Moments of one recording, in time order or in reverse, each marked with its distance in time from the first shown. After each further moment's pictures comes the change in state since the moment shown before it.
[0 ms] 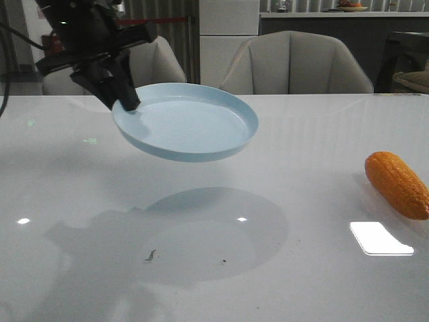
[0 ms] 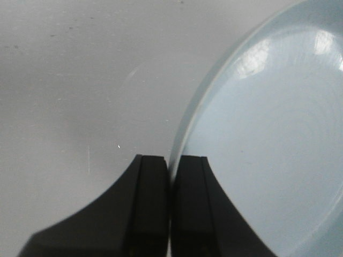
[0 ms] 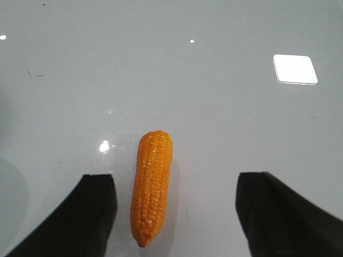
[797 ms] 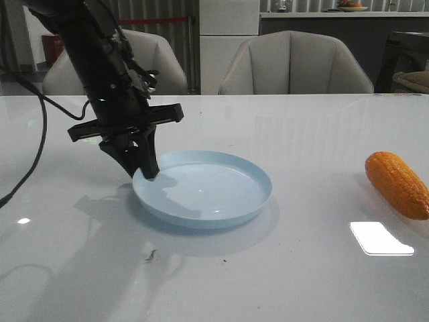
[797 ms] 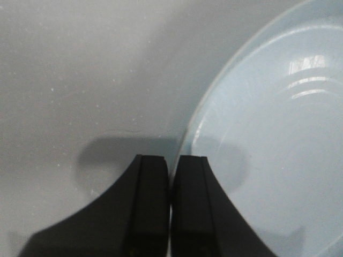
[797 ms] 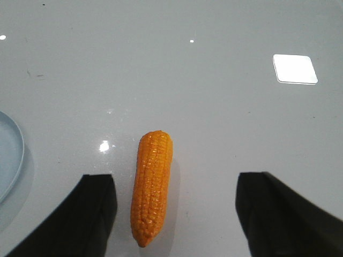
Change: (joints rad) left arm -0.053 0.203 0.000 0.021 -0.056 -0.016; right arm 0.000 0.000 0.000 0.000 0.000 0.000
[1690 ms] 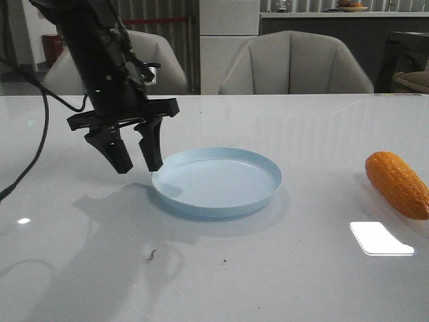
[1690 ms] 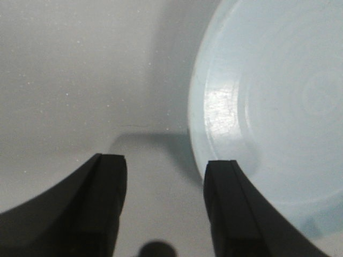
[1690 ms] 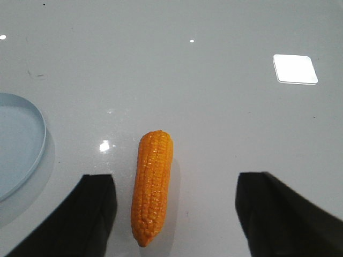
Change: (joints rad) left arm 0.000 0.004 -0.068 0.033 0.093 0.059; right arm 0.000 0.000 0.000 0.000 0.001 0.000
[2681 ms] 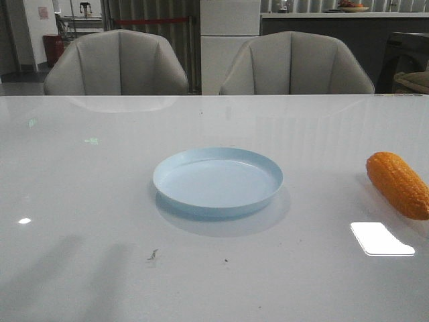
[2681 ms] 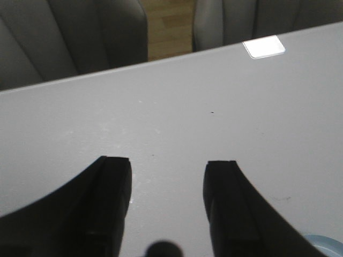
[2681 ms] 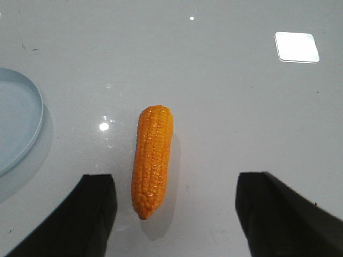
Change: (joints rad) left arm 0.179 -0.233 -0.601 0.174 -0.047 0.025; right arm 0.000 0.000 0.000 0.004 0.078 0.000
